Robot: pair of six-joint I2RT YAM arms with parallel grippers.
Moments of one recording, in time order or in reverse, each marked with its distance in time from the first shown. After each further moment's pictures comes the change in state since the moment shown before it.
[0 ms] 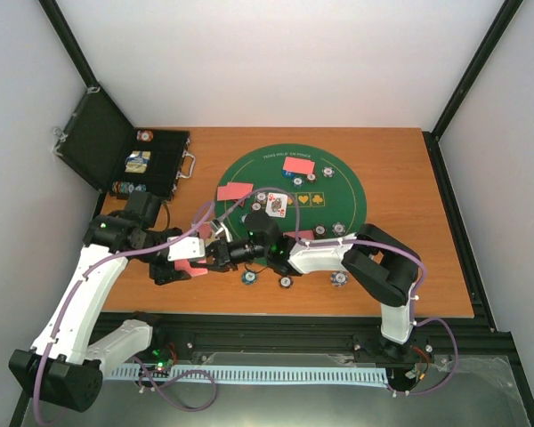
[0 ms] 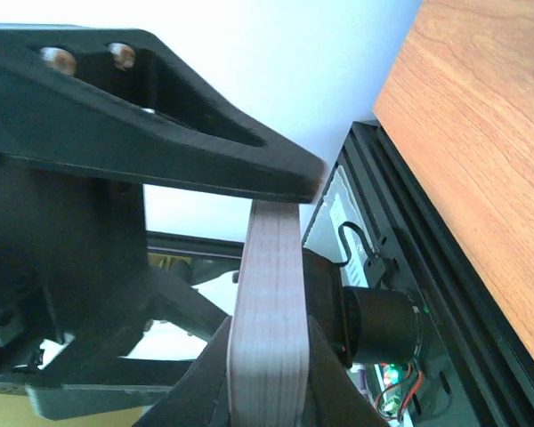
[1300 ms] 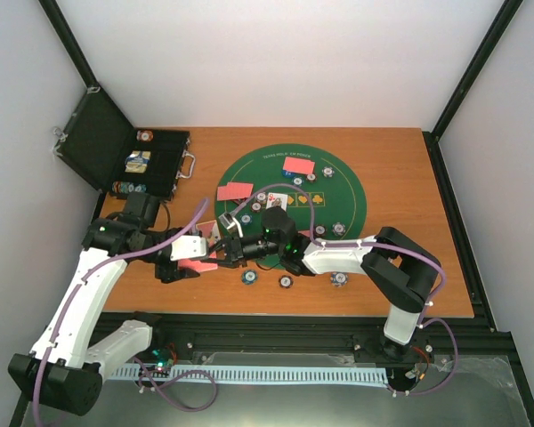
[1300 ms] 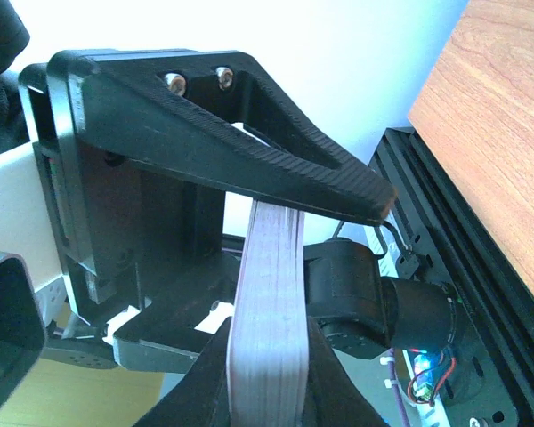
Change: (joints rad) left arm 0.005 -0.034 -0.012 0.051 0.173 0.016; right arm -0.042 -0.120 -0.111 0.071 -0.035 0.048
